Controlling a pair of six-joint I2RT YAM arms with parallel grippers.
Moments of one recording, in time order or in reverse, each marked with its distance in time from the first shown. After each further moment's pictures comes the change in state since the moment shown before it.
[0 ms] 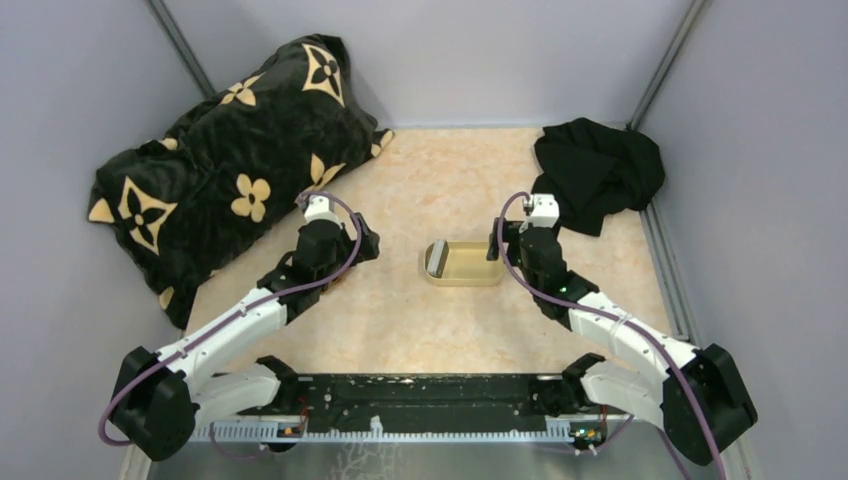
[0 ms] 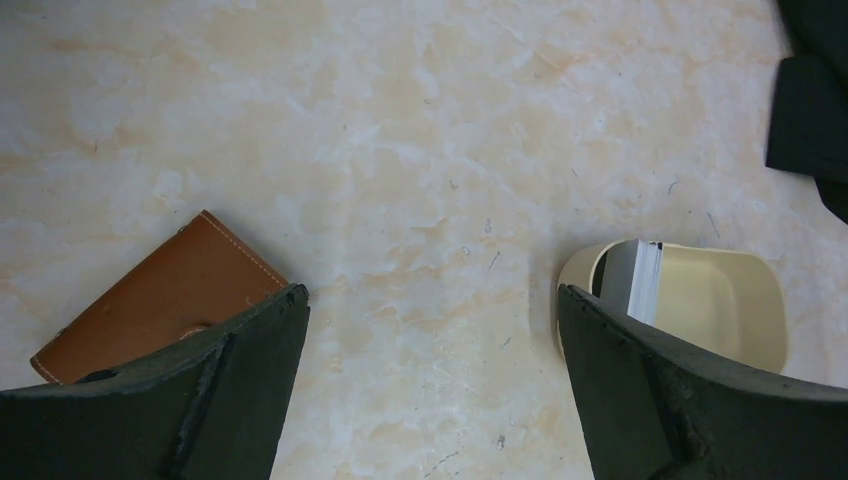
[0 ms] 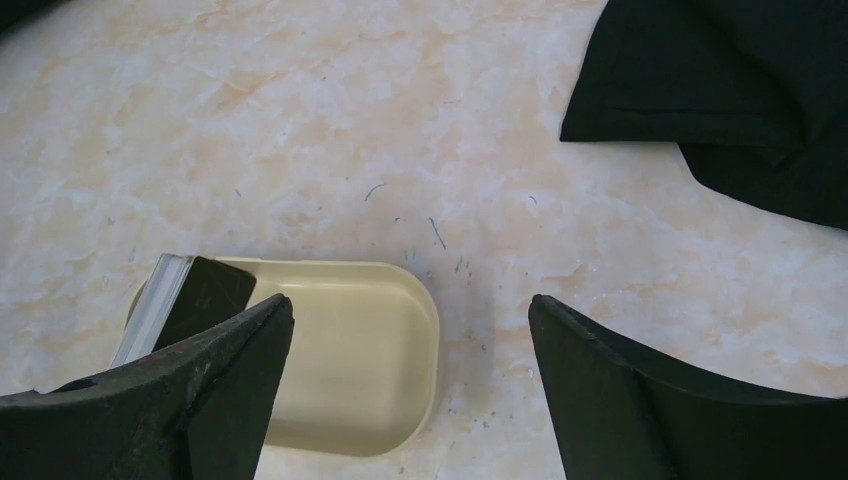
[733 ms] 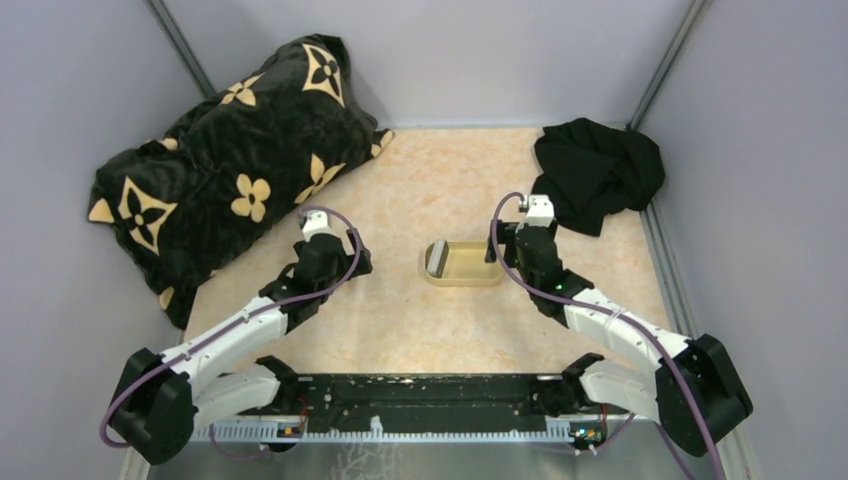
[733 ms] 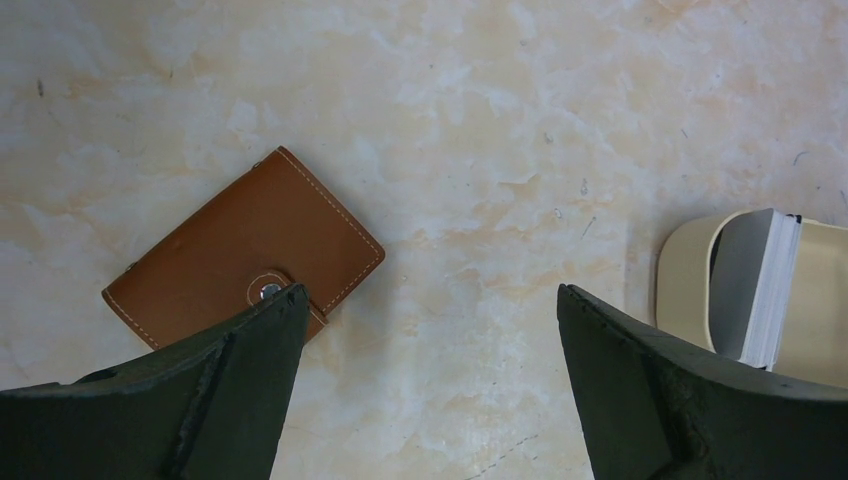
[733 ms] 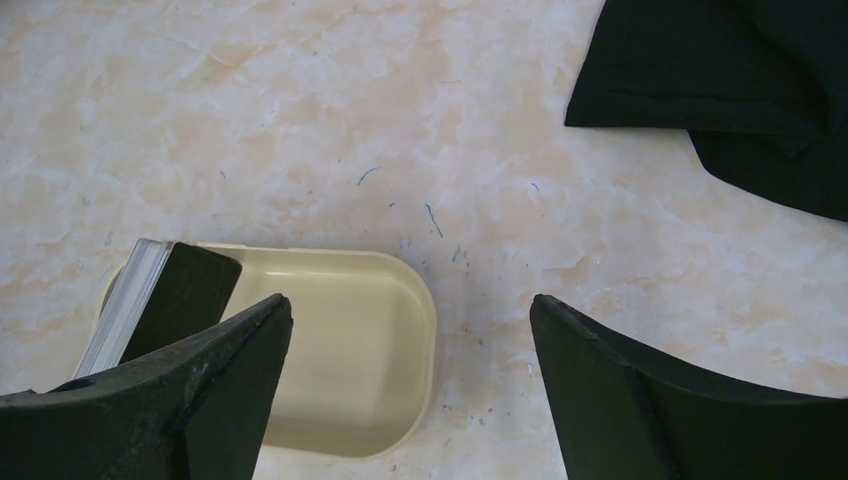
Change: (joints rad) left arm 0.000 -0.023 -0.107 -0.020 -0.067 -0.003; right arm 0.000 0.050 0.001 0.011 -0.010 -0.016
